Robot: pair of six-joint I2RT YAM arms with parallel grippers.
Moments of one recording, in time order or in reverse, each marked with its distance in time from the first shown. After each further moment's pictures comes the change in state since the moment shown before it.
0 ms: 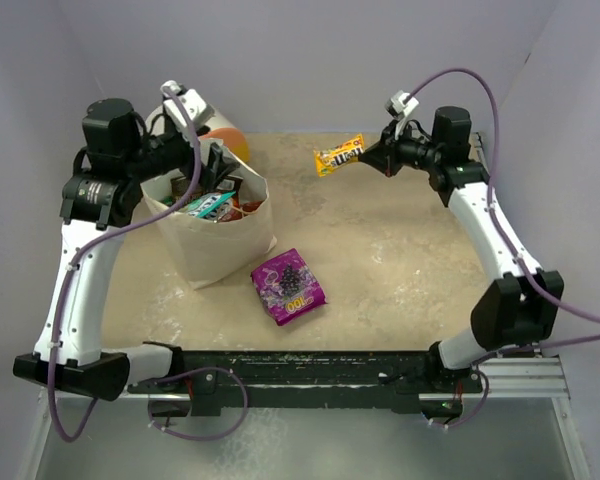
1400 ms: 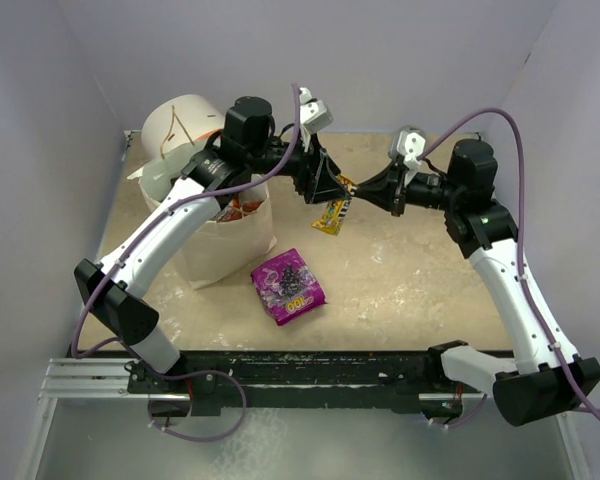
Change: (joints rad) left arm -0.498 0.374 0.098 0.248 0.169 -0.391; right arm 0.097 -0.428 -0.175 -0.100 -0.197 -0.187
